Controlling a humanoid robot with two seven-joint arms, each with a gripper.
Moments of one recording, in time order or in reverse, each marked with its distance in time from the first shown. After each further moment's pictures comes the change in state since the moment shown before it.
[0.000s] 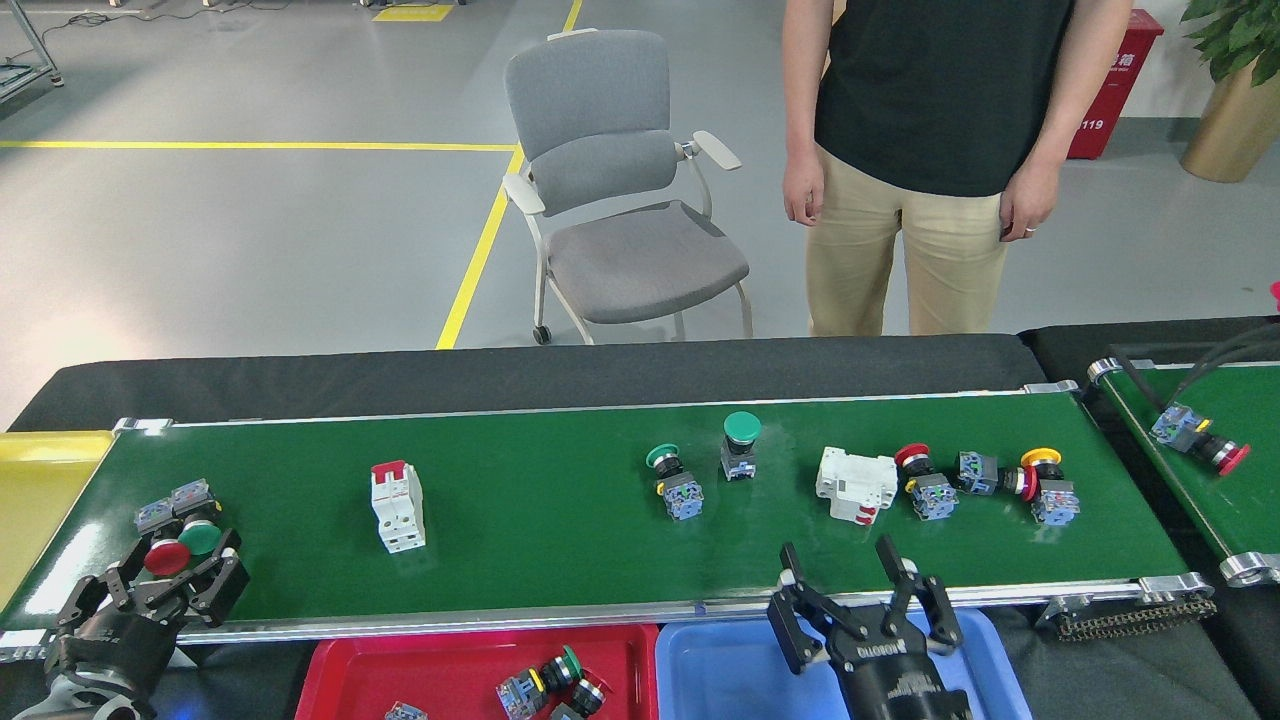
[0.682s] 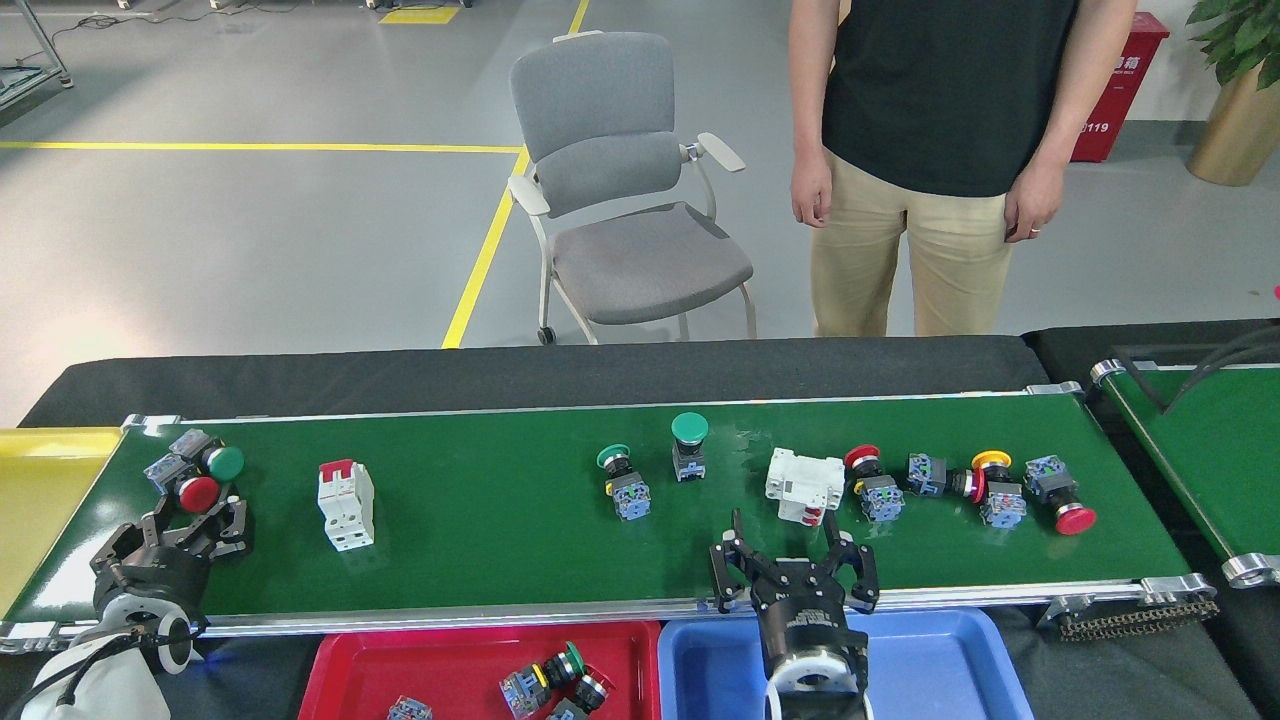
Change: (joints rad) left arm -0.187 0.018 -0.200 0.252 0.001 0.228 0.115; right arm -0.429 0.138 0.151 0.469 0.096 0.285 0.058
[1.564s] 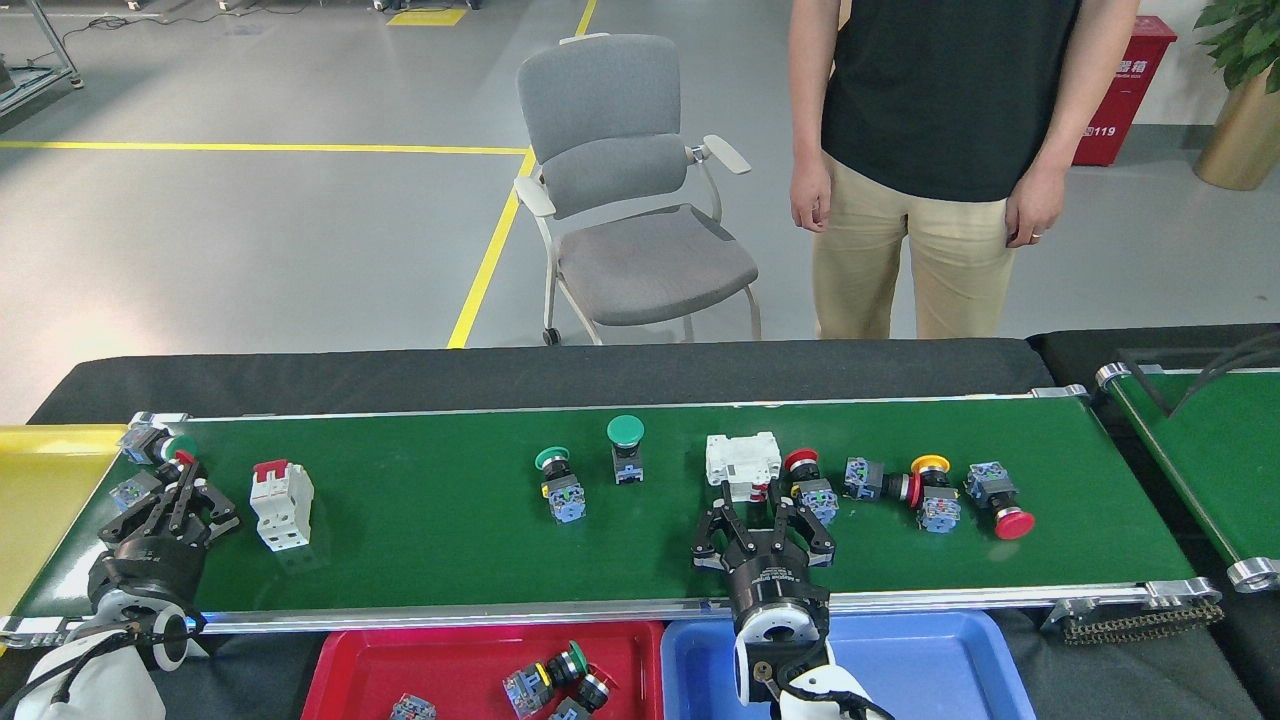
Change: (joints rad) left arm 0.046 0.007 0.005 -0.136 0.006 -0.057 0.078; right arm -0.081 -0.002 0.064 0.092 -0.084 -0.002 0.012
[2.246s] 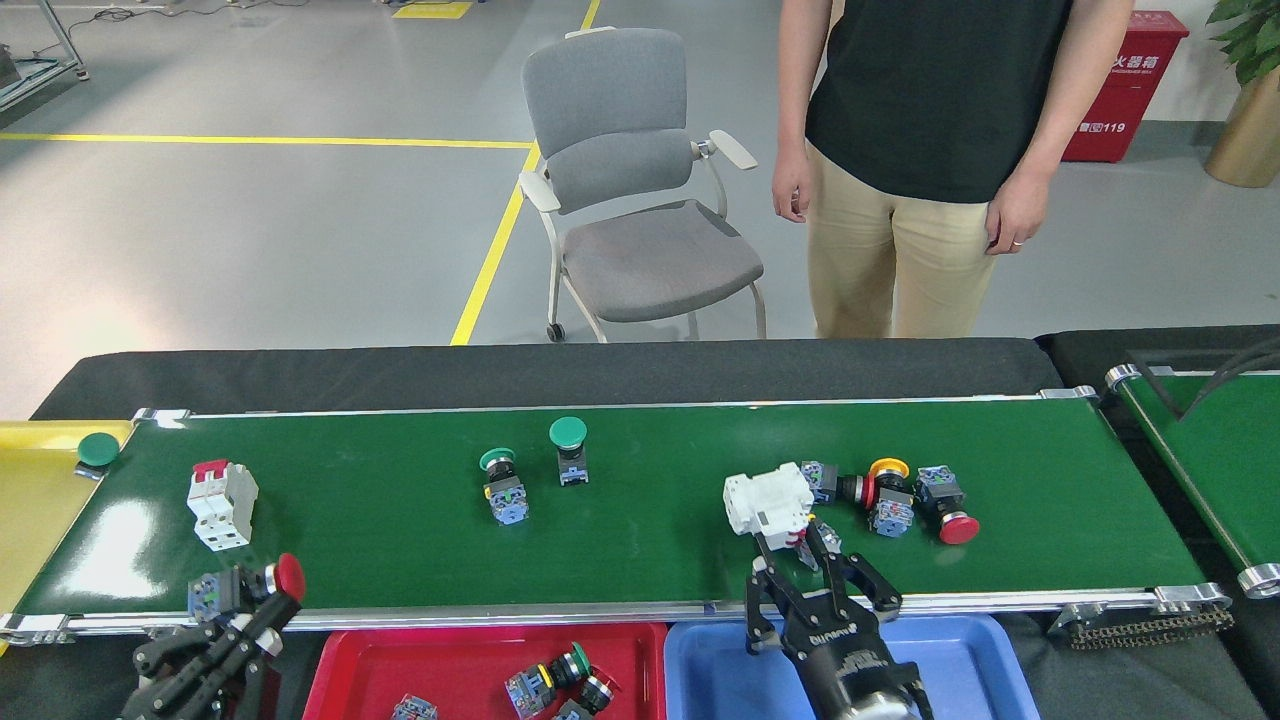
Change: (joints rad) left arm 0.731 -0.054 0.077 -0.915 0.191 -0.559 -0.045; right arm 0.420 -0.347 -0.057 -0.567 -0.065 -0.312 0.054
